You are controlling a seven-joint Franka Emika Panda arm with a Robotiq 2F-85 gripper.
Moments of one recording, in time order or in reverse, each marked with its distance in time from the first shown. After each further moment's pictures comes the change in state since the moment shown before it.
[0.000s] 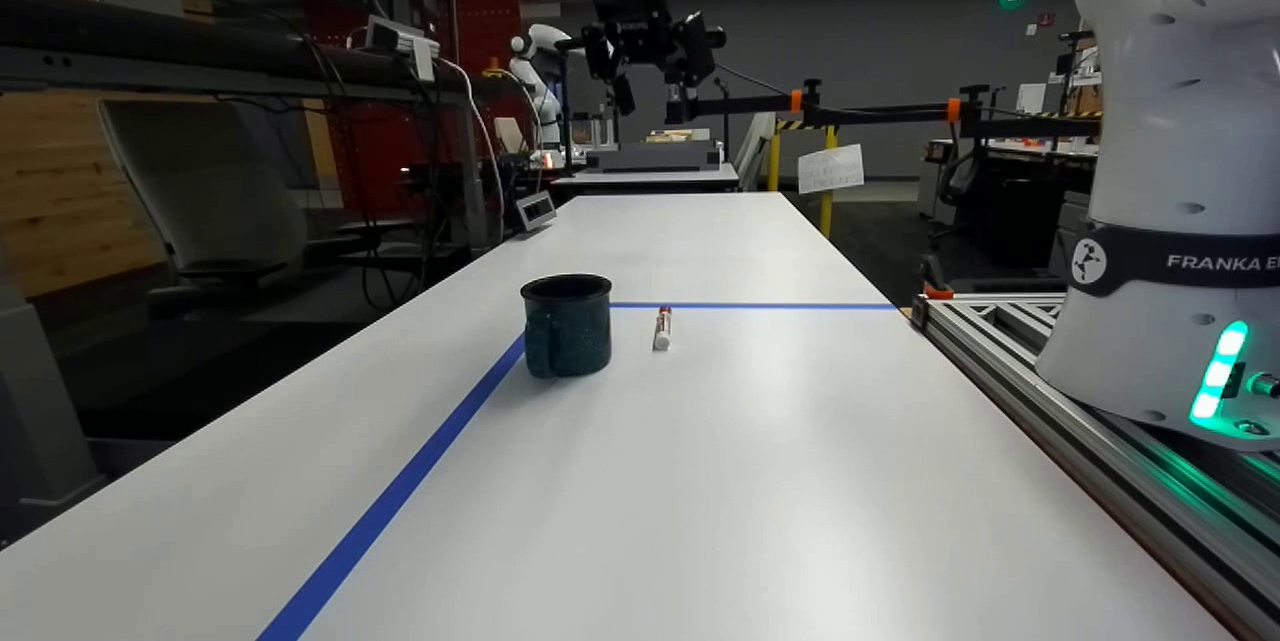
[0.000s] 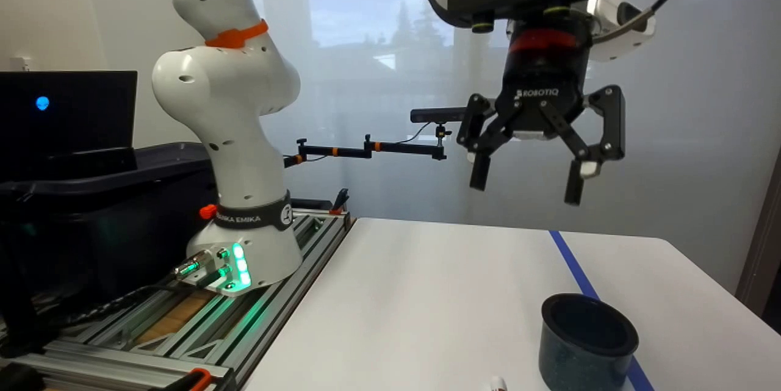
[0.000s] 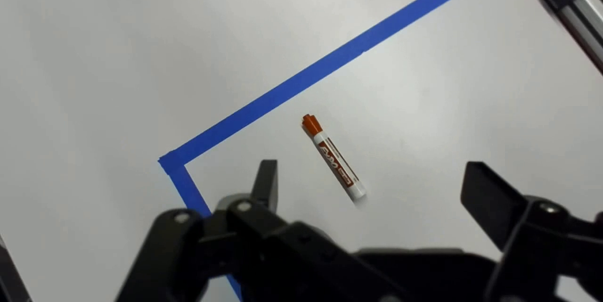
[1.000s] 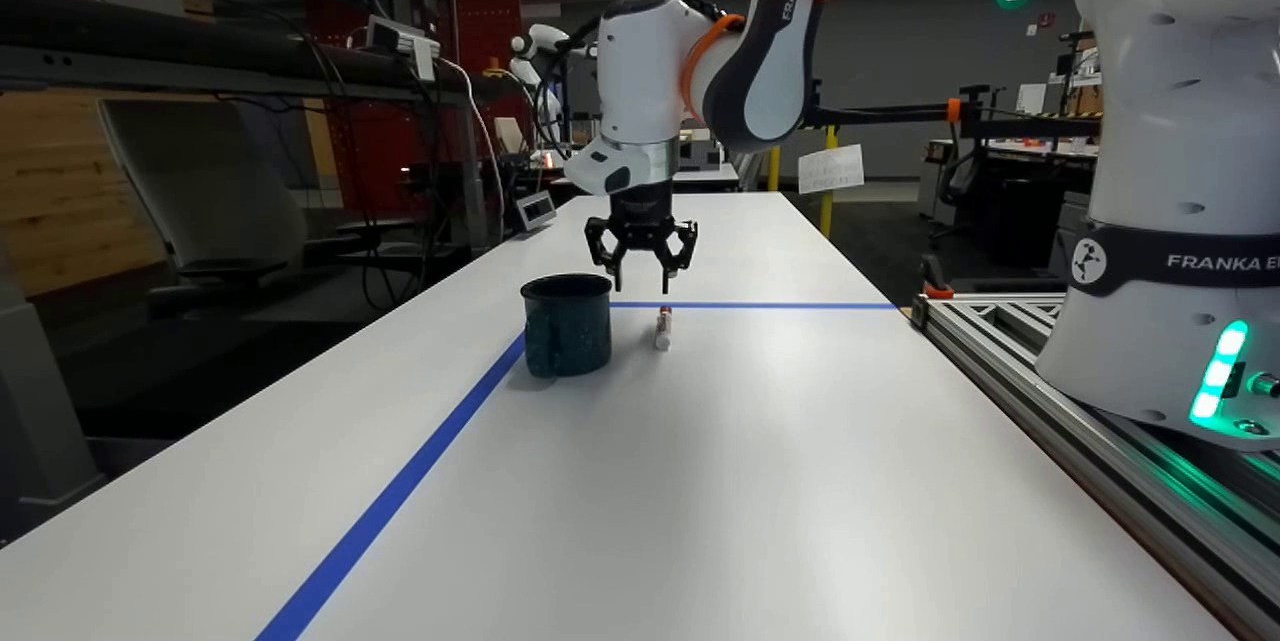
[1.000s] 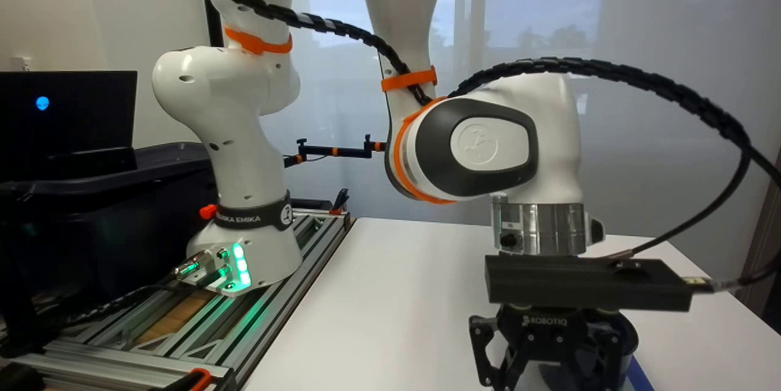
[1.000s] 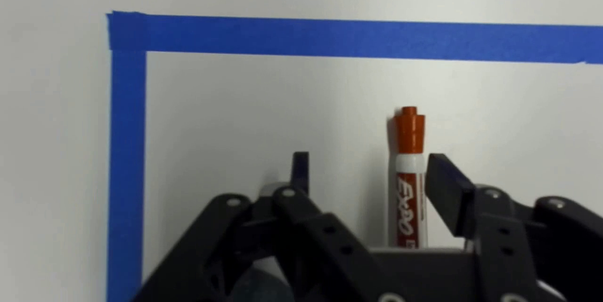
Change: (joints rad) arm 0.003 0.531 -0.273 -0.066 -0.327 0.875 -0.318
